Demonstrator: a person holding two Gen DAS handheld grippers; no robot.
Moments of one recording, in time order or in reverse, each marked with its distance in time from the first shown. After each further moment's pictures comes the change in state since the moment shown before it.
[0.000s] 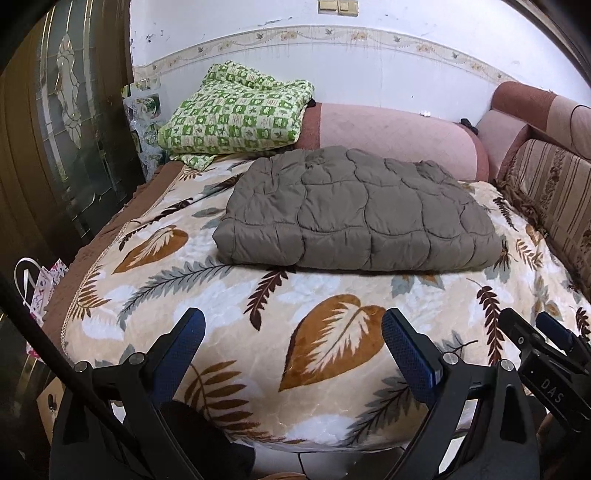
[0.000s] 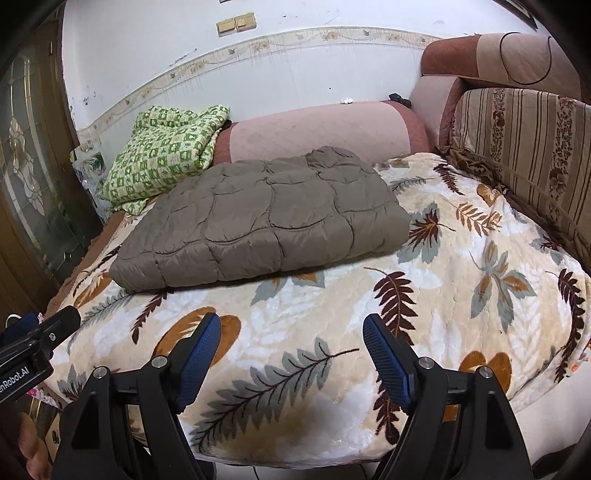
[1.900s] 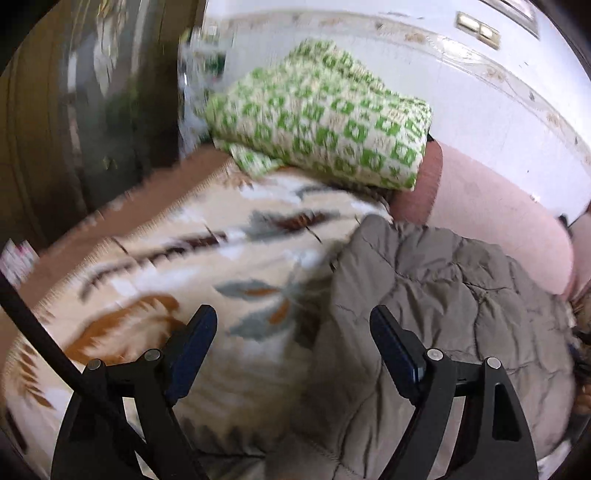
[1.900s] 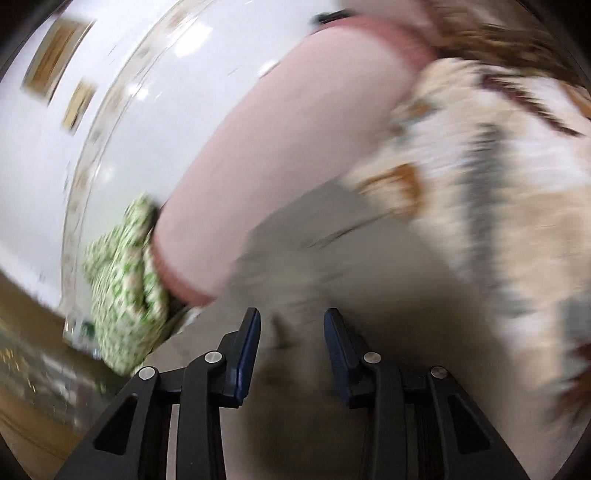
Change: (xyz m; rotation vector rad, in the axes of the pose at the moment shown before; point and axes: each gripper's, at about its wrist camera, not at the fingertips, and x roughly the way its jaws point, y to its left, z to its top) left arm 0.233 0.131 0.143 -0.292 -0.058 0.132; right arm 0.298 -0.147 0.211 0.622 0.047 0.218
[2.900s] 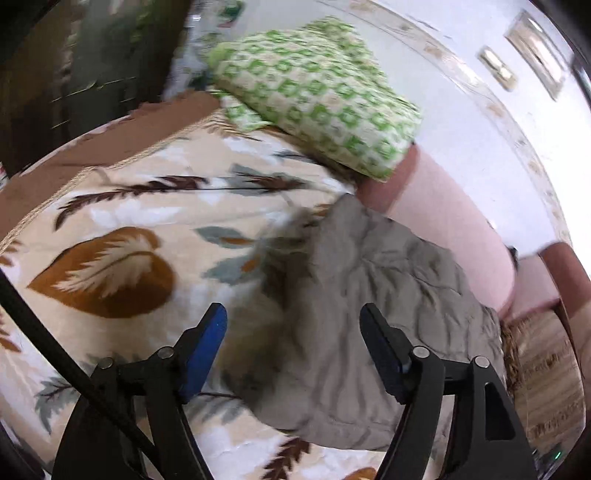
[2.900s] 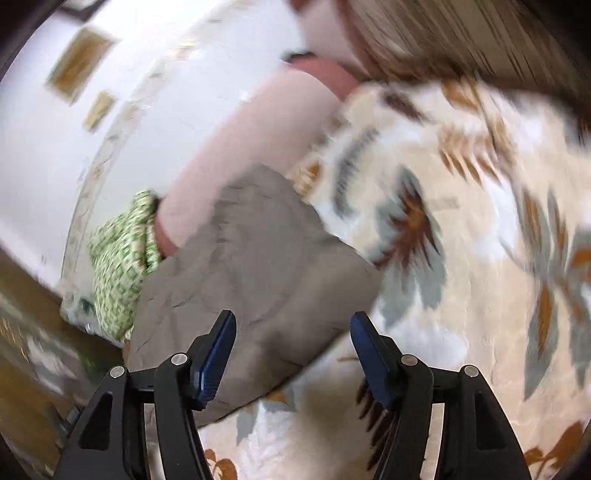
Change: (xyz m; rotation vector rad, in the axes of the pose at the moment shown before) left arm -0.016 0.038 -0.003 -0.220 0.212 -0.300; right arm -0.178 -0.027 -0.120 -0.102 -0.063 -0.038
